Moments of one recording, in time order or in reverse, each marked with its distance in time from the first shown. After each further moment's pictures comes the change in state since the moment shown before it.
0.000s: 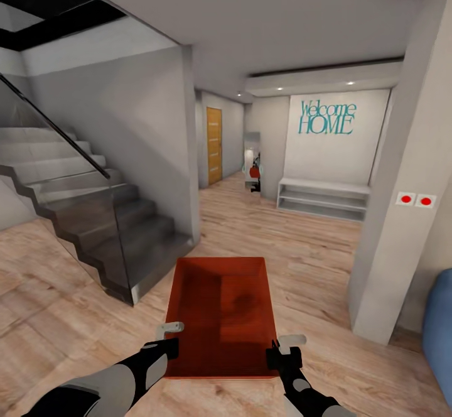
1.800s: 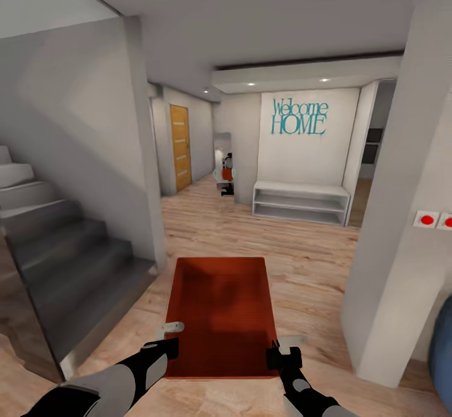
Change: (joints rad) left arm 0.000 0.000 0.001 0.000 -0.001 0.001 0.000; right arm 0.000 0.001 -0.004 0.000 0.005 -0.001 -0.002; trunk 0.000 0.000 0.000
